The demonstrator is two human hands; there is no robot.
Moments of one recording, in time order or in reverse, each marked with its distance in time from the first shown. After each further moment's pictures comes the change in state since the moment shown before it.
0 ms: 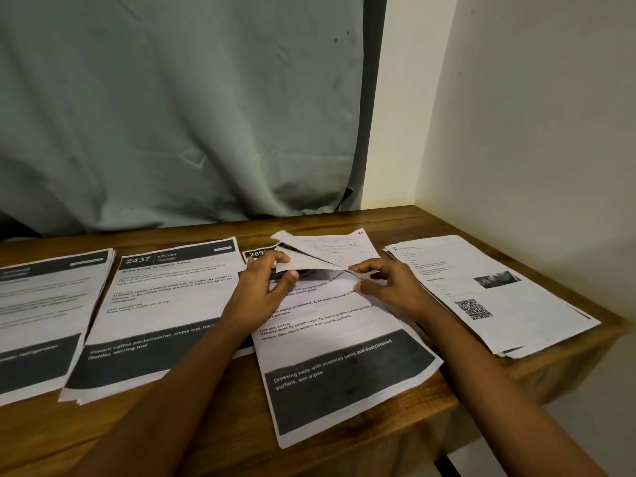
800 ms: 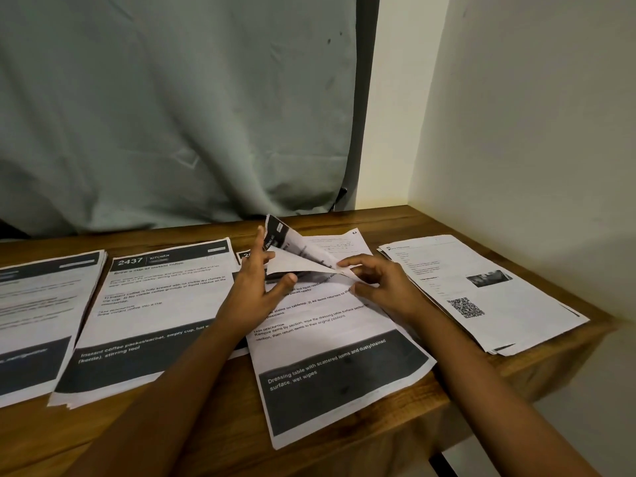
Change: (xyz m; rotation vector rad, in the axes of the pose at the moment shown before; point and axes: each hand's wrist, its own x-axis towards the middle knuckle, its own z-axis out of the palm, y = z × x) left_hand -0.005 0.010 -0.002 -0.091 0.002 0.008; right_hand -0.012 -0.013 0.003 0.052 0.002 -0.038
